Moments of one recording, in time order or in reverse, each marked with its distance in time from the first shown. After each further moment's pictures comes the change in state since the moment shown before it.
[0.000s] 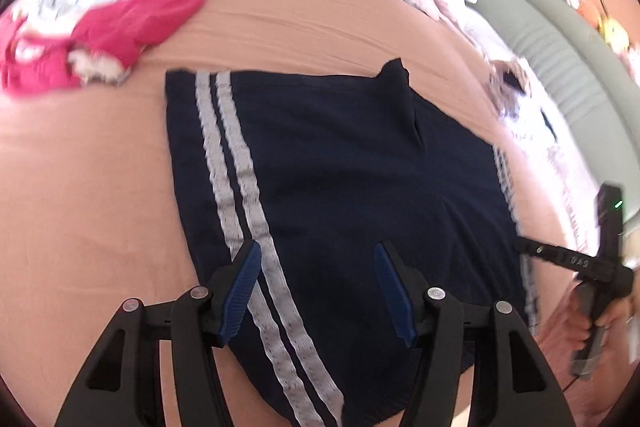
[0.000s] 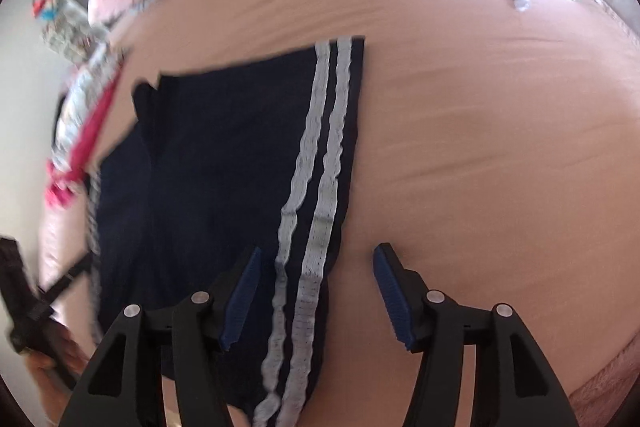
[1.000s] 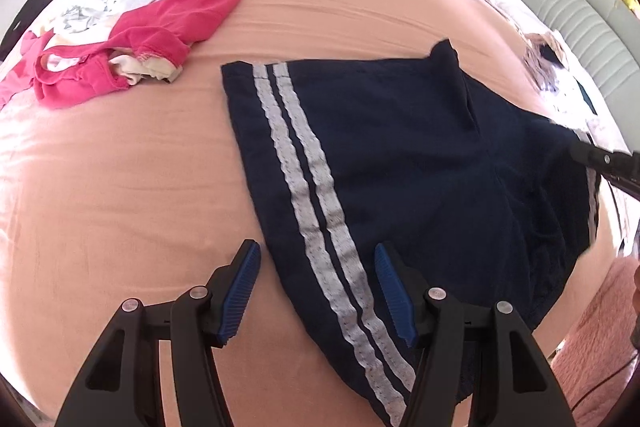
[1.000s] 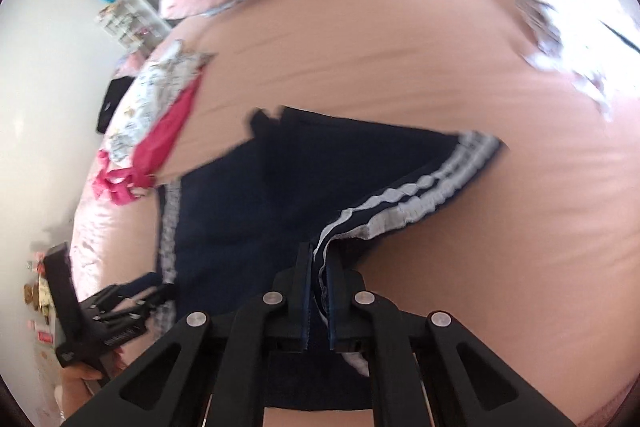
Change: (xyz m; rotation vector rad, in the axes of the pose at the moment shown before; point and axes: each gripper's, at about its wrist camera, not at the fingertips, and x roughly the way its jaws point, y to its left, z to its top) left arm -0.007 0.014 -0.005 -0.021 0.061 0.134; right arm -0.044 0.066 0.021 -0.131 -0.074 0.207
